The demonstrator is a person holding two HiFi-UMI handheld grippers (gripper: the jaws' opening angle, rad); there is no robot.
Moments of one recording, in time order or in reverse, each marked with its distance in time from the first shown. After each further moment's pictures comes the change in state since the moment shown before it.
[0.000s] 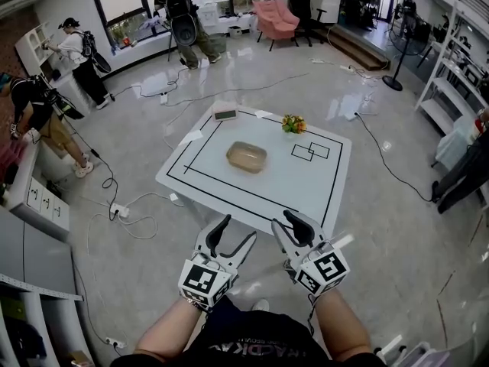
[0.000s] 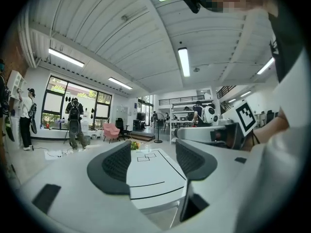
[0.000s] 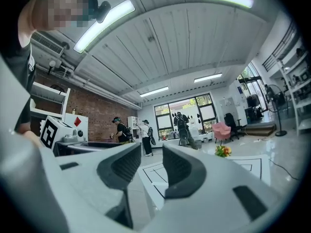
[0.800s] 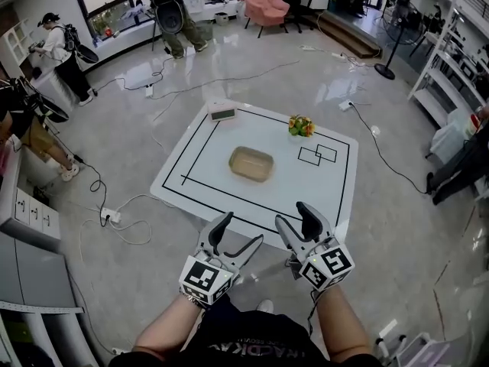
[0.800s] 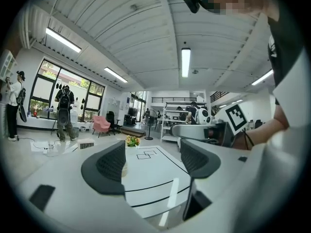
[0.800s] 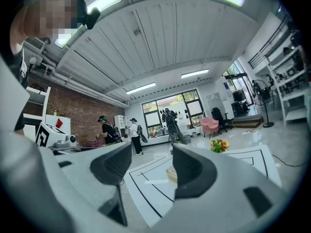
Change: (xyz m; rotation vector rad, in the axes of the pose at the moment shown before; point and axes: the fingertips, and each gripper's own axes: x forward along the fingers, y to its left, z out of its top) left arm 0.049 0.089 -0.020 -0.066 0.041 -0.143; right arm 0.095 -0.050 -0.018 0.081 0.028 -0.147
